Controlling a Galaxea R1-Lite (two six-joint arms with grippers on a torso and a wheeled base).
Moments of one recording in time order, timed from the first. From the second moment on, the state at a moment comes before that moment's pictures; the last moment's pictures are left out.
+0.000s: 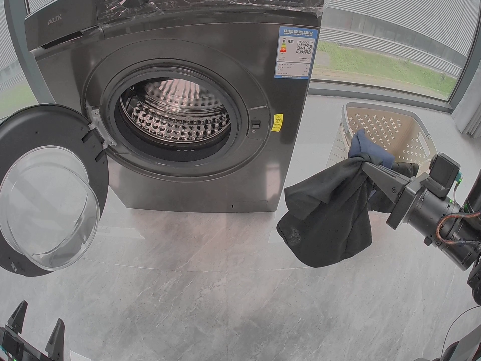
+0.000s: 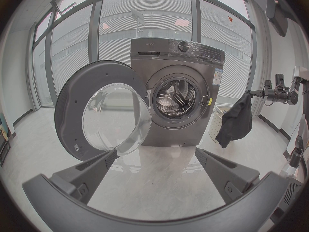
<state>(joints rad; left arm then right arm) 0.00 0.02 -0.02 0.01 0.01 -0.04 0.58 1.41 -0.44 -1.10 0.00 0.17</state>
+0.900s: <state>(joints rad) 0.00 0.02 -0.02 0.01 0.01 -0.04 0.58 1.41 -0.44 -1.10 0.00 0.17</state>
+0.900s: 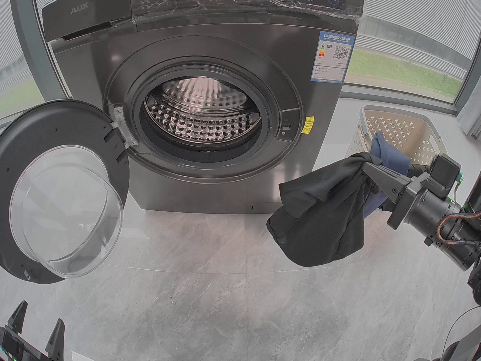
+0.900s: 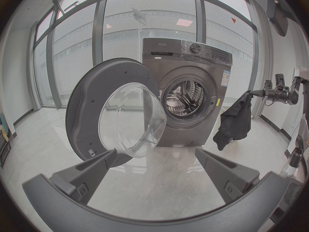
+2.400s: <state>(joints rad) 0.00 0.02 -0.02 0.00 0.01 0.00 0.66 1.43 -0.43 -1.10 -0.03 0.20</state>
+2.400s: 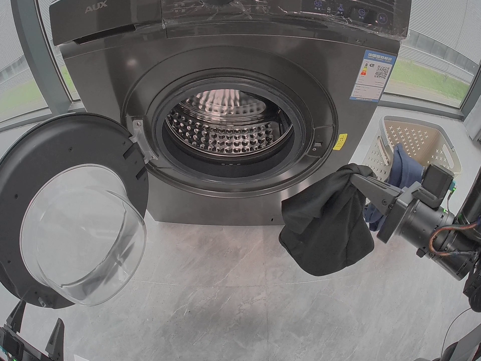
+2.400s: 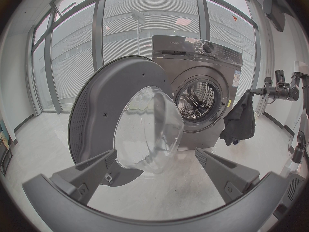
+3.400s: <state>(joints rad) 0.00 0.29 -0.22 -0.08 -0.46 0.00 0.79 1.66 -0.71 -1.17 -0.07 0.33</state>
